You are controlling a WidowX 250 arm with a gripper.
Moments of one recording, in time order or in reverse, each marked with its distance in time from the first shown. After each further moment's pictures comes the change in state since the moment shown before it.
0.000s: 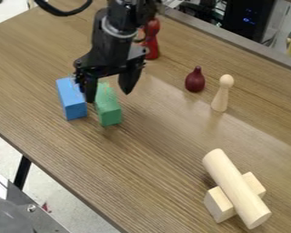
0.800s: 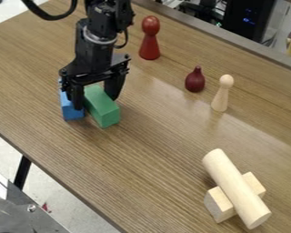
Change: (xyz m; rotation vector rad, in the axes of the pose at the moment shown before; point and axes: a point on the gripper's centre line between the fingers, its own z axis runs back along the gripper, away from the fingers) arm 0.008 0.013 -0.023 0.012 0.068 0.053
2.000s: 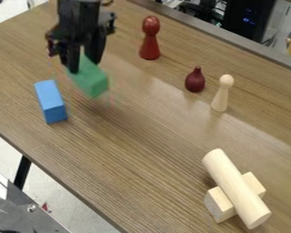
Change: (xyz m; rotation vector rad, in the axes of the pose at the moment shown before) arm 0.032 0.007 0.052 -0.026 -0.083 0.148
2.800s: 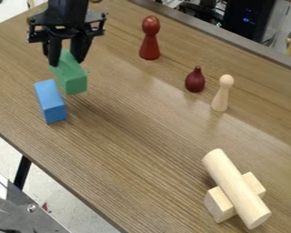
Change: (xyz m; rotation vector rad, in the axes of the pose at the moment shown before) arm 0.015 0.013 -0.006 0.106 -0.034 -0.214
